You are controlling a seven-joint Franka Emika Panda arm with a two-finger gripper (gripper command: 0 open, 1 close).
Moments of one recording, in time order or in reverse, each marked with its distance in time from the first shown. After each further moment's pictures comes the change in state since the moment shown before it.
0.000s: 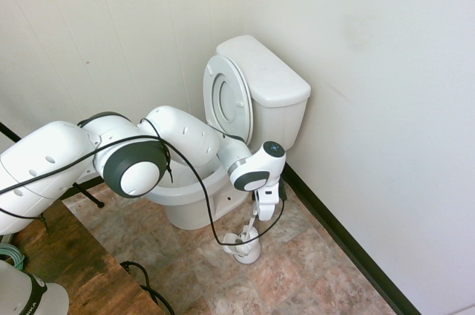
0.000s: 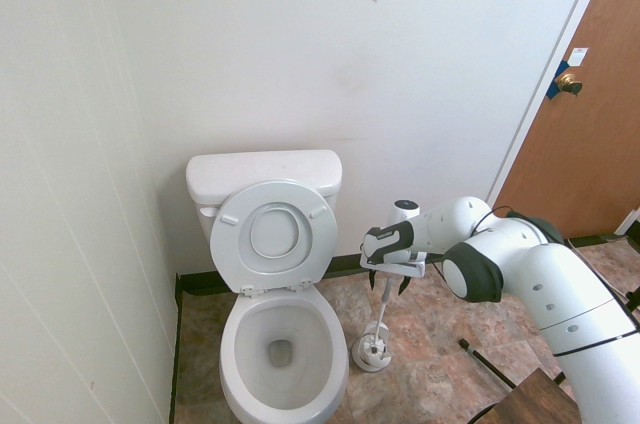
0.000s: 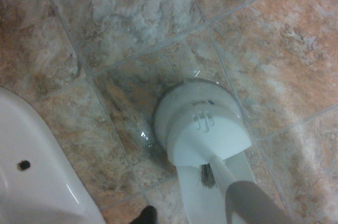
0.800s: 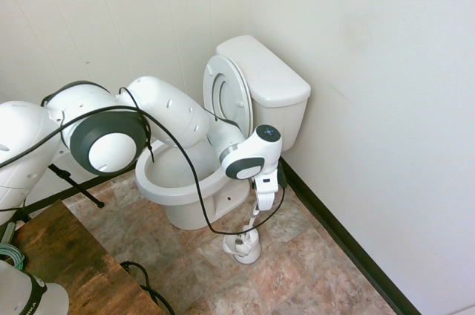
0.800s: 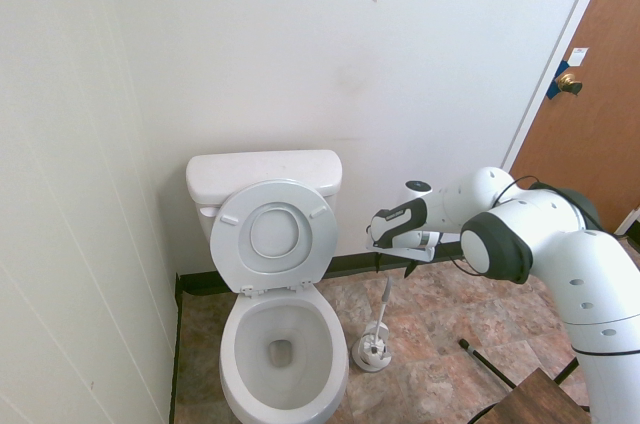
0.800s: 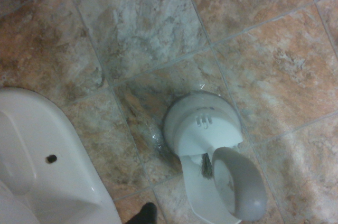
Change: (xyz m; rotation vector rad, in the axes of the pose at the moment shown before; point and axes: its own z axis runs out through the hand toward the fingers) arm -0.013 0.024 -0.072 0.065 0.024 -0.033
